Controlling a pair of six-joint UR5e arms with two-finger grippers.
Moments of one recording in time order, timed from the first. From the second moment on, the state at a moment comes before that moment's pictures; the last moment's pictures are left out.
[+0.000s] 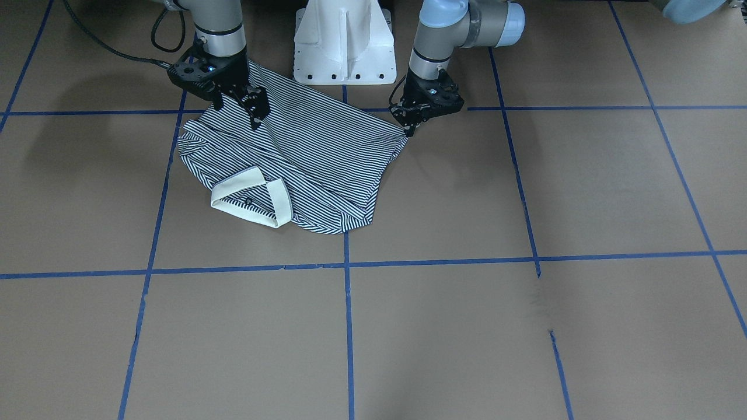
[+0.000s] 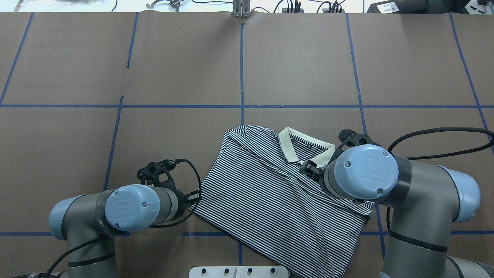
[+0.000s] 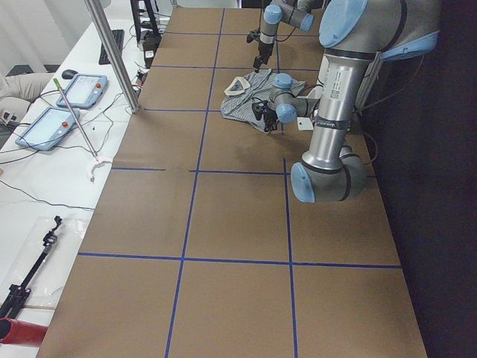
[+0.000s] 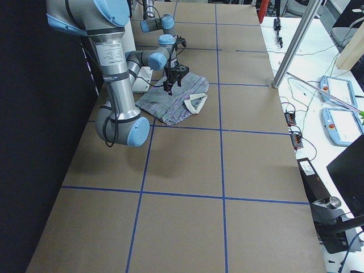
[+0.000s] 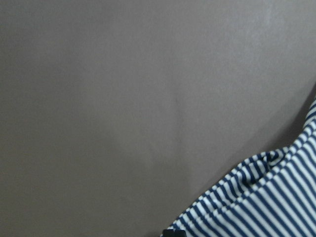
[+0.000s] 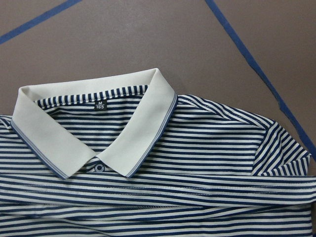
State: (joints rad) left arm -0.26 -1.93 -1.90 -1.80 -1.60 -1.75; right arm 0.37 -1.24 2.15 -1.81 1.67 1.85
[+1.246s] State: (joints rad) left arm -0.25 -1.94 -1.90 -1.79 -1.60 -1.75; right arm 0.37 -1.24 2.16 -1.81 1.67 1.85
